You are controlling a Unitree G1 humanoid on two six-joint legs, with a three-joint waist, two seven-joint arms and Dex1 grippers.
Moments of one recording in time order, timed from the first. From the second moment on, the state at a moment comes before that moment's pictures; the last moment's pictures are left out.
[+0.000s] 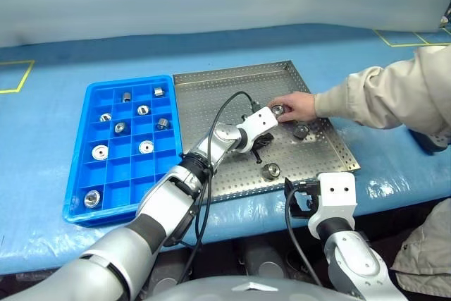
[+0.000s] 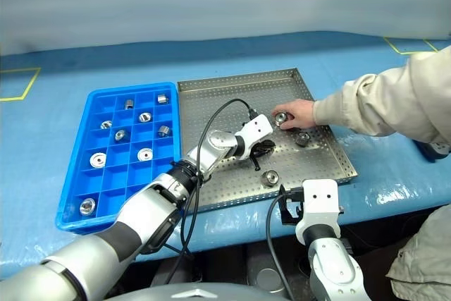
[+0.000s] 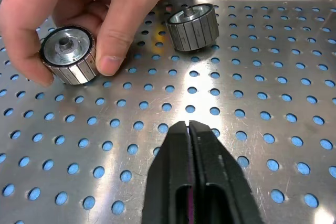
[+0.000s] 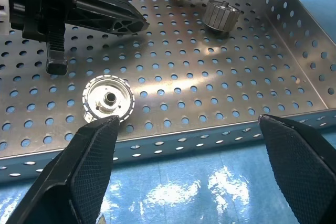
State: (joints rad) left arm -0.93 -0.13 -0.36 1.01 0.08 0.10 -0.65; right arm 0.51 -0.11 0.10 -0.99 0.01 0.86 -0.03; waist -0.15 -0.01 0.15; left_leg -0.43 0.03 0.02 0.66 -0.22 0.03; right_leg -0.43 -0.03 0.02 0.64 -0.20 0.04
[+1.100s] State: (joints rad) left arm -1.05 -0.14 -0.25 1.06 0.04 0.06 -0.55; right arm 0.50 -0.11 0.11 -0.98 0.01 0.86 -0.03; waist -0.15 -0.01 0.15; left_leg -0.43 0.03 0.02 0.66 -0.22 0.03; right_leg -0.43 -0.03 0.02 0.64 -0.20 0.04
